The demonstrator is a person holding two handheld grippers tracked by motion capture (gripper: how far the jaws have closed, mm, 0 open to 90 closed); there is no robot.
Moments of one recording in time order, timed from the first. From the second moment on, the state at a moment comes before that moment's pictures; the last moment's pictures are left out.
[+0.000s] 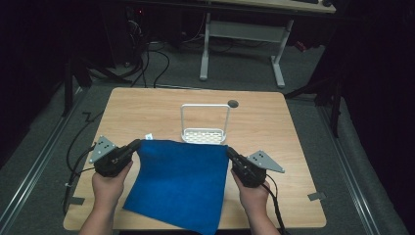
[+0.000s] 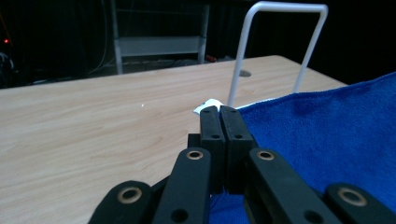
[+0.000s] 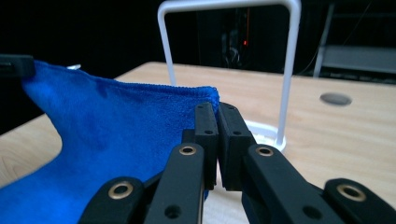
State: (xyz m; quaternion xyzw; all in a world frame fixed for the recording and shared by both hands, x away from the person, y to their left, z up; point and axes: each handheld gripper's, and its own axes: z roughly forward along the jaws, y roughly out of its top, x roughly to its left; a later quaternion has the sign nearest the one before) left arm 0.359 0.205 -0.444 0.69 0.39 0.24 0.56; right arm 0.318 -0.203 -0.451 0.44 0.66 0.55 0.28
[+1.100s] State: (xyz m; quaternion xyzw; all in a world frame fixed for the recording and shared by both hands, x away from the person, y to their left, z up) left arm 0.327 0.152 -0.358 0.67 0.33 0.31 0.59; right arm 0.307 -0.248 -0.378 0.40 0.60 0.59 0.36
